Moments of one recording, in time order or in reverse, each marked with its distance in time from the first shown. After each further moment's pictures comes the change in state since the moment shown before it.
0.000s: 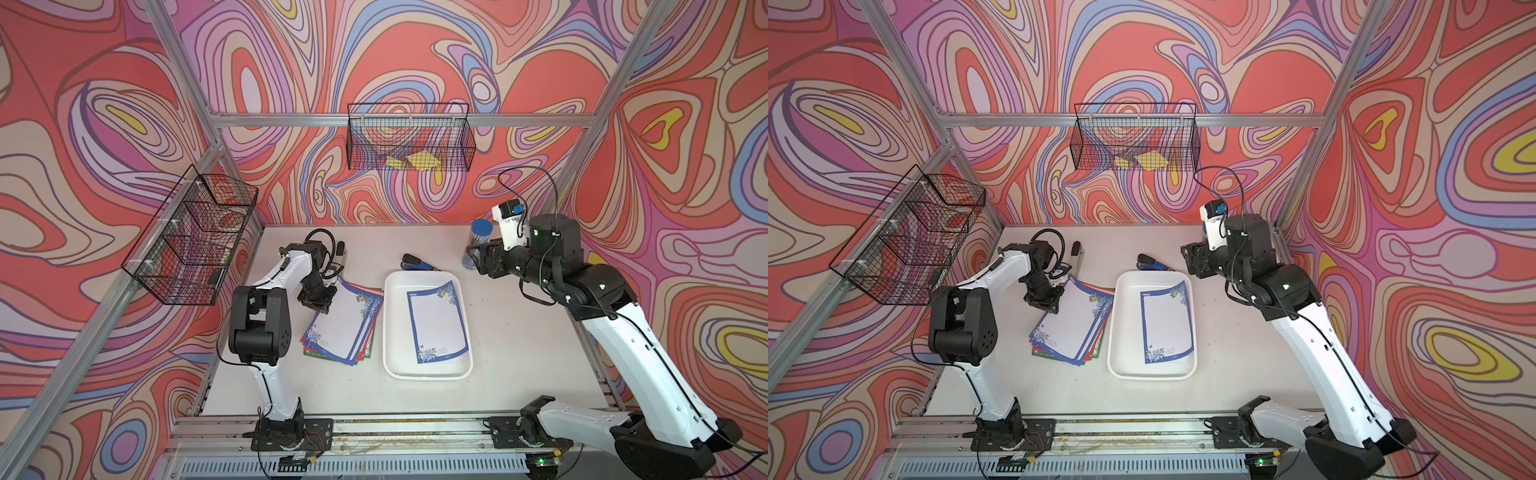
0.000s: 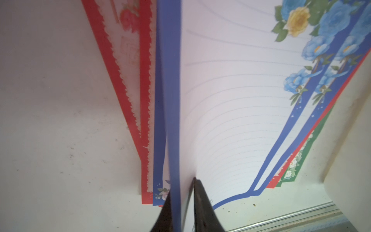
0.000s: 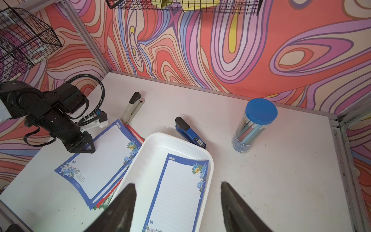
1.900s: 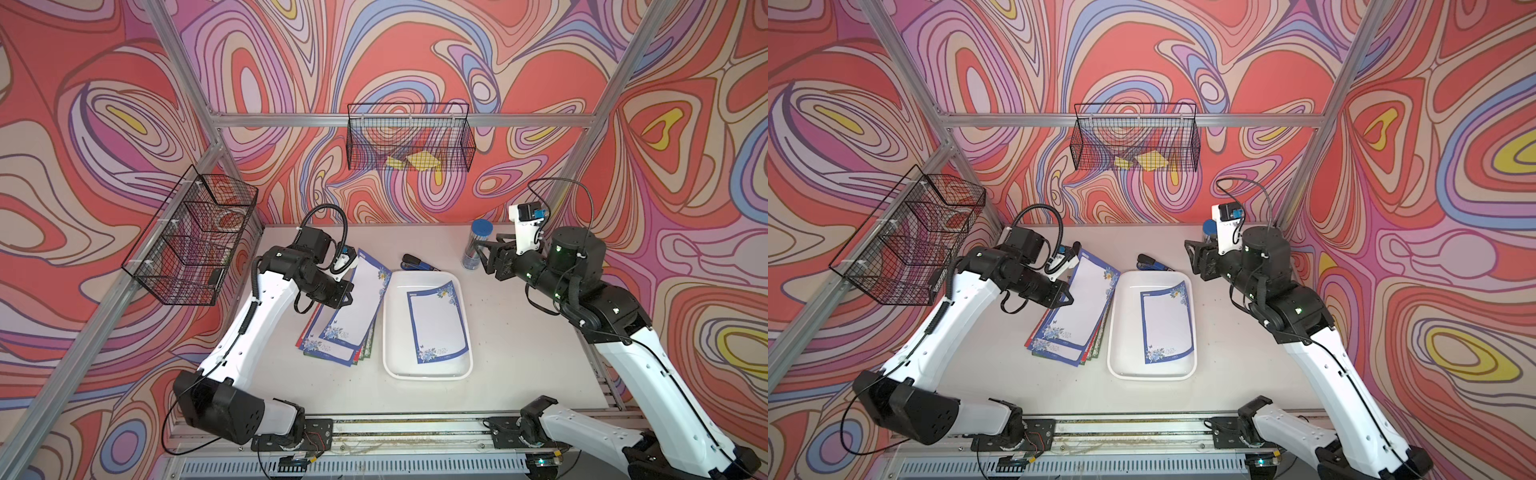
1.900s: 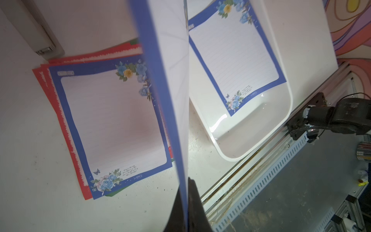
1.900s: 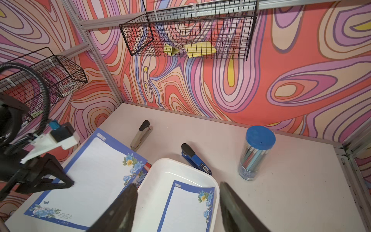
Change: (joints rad) left arm -0.200 -0.452 0.037 -0.138 0.281 -0.026; right arm 0.000 -0.134 -0.140 0.219 -0.011 0.011
